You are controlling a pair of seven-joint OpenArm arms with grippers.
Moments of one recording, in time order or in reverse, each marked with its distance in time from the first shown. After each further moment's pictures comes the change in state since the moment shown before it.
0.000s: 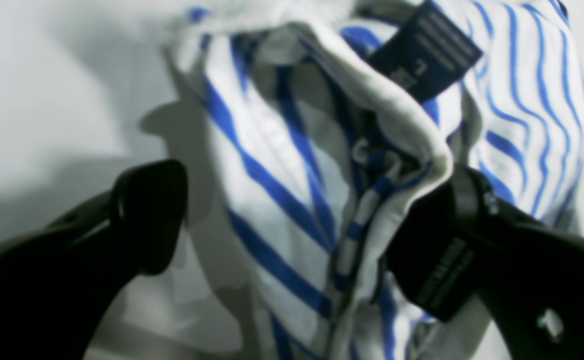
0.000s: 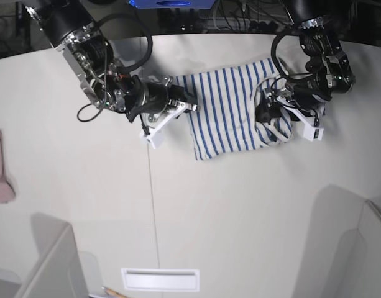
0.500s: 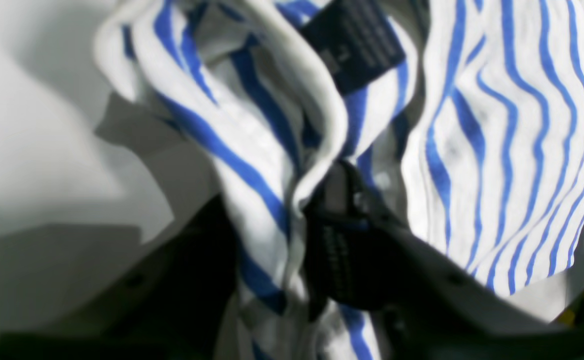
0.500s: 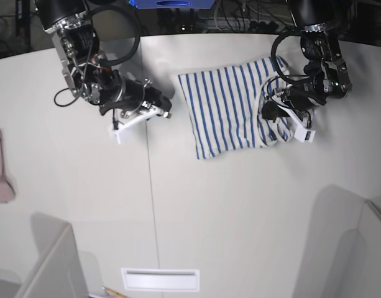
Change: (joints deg) left arm -0.4 -3.8 6.4 -4.6 -1.5 0.2 -1.0; right arm -8.3 0.0 13.5 1.7 0.0 -0.1 3.2
